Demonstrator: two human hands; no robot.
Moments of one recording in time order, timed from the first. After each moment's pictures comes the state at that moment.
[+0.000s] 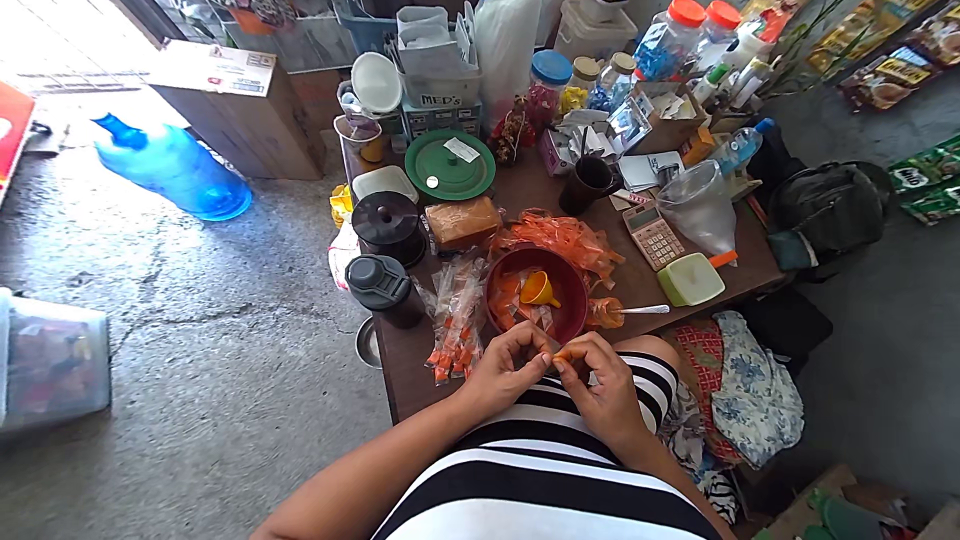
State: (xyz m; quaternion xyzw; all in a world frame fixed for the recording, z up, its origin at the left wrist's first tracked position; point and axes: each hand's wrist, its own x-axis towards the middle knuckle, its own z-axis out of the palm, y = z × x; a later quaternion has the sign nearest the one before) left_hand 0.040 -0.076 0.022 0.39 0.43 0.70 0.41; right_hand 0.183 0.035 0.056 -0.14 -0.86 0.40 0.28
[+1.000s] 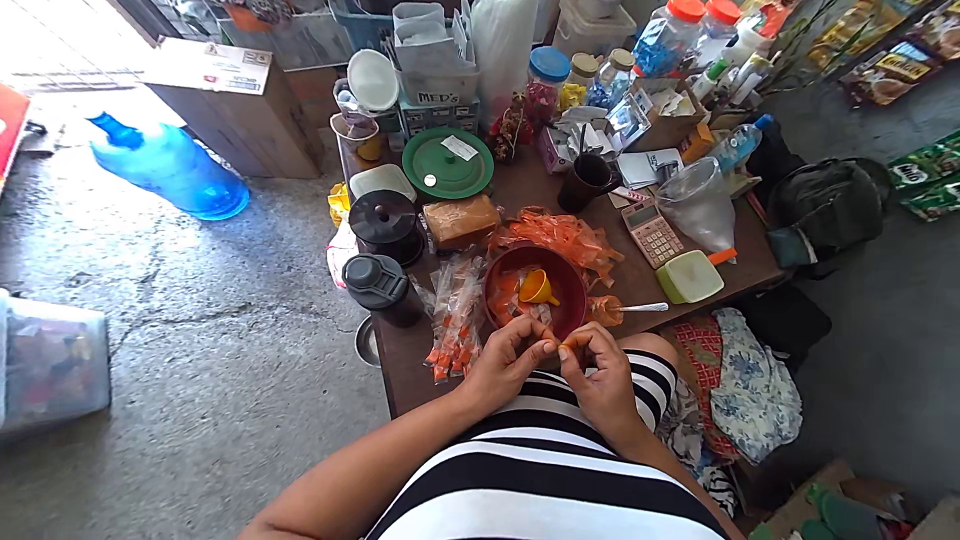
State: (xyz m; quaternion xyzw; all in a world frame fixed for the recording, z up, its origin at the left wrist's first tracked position) left_hand 0.038 -0.071 0.026 0.42 0.48 0.68 0.36; right_hand 0.174 0.033 0.053 -0.19 -0.80 0.48 0.32
